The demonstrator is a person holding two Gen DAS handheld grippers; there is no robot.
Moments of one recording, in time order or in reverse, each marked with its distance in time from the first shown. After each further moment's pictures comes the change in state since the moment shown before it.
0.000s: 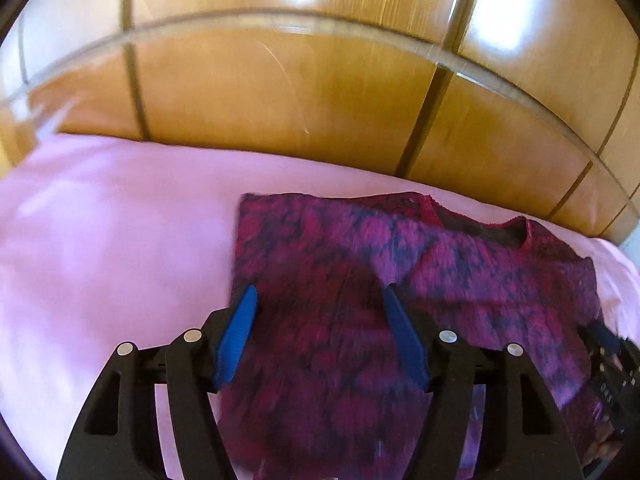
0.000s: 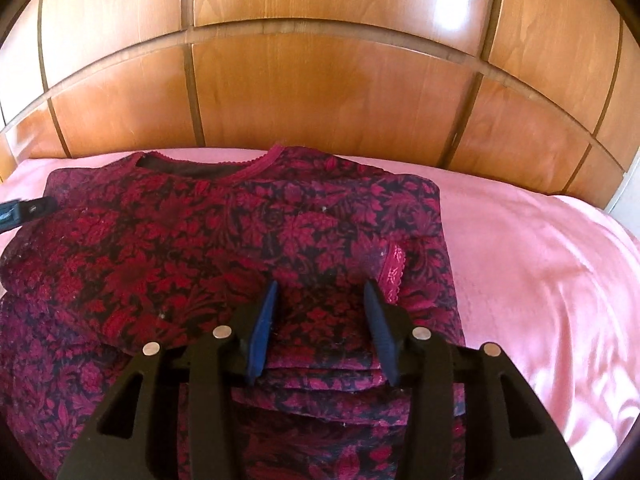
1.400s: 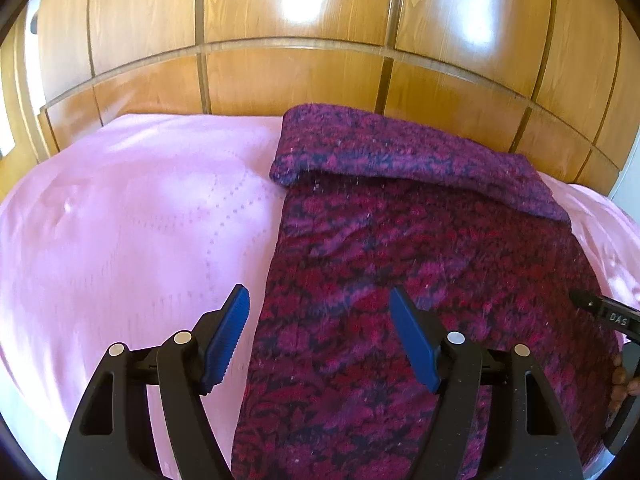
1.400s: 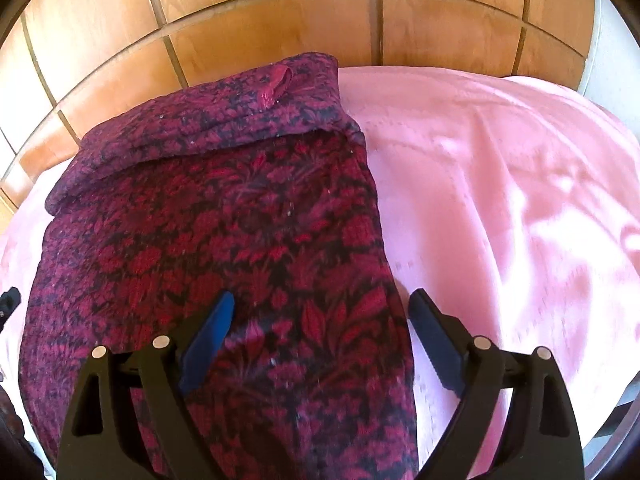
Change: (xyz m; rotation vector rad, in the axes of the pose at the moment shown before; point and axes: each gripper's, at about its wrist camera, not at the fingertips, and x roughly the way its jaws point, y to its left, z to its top) left arm -0.147 -0.008 -0.173 0.044 -0.070 0.032; right arm -0.112 -0.058 -0.140 0.213 0.141 0.060
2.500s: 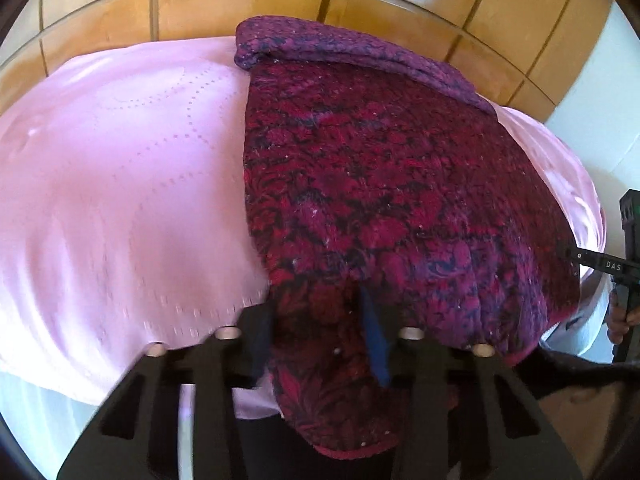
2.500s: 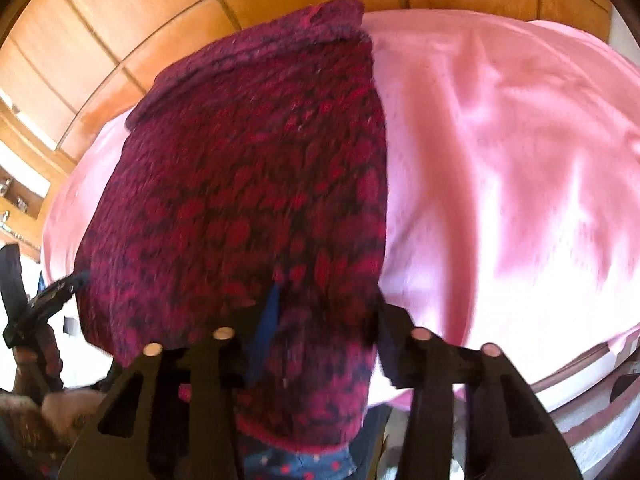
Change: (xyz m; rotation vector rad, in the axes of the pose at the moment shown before) left arm -0.048 0.037 -0.088 0.103 0.231 -0.270; right arm -0.070 -0.035 -0.086 -0.047 0.190 0.239
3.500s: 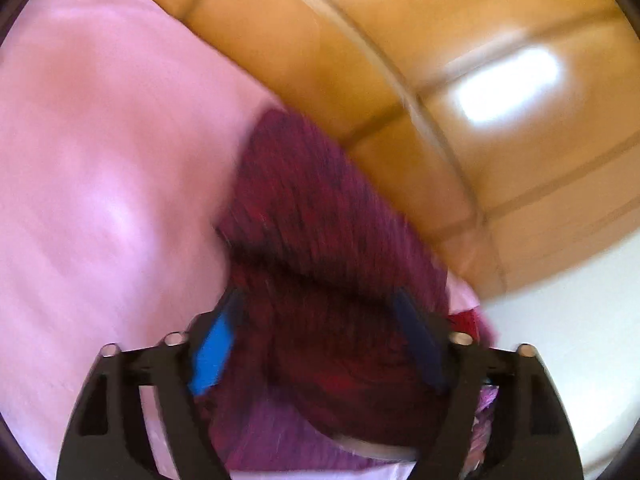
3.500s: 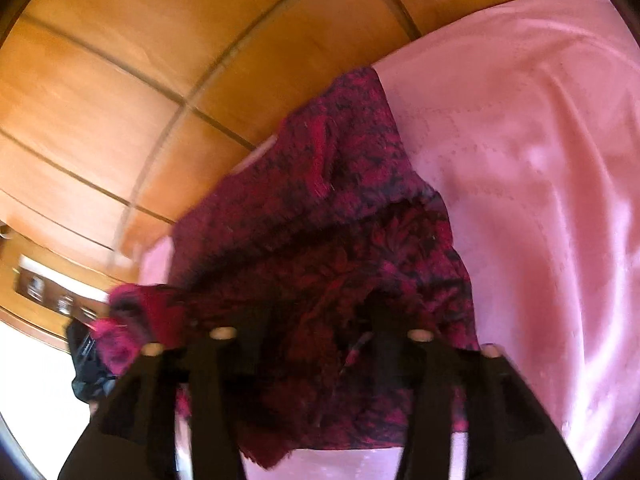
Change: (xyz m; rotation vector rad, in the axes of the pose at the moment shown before) left arm 0.046 0.102 0.187 -0.590 -0.176 -0.328; right arm 0.045 -0.027 0.178 0.336 -0.140 0.308
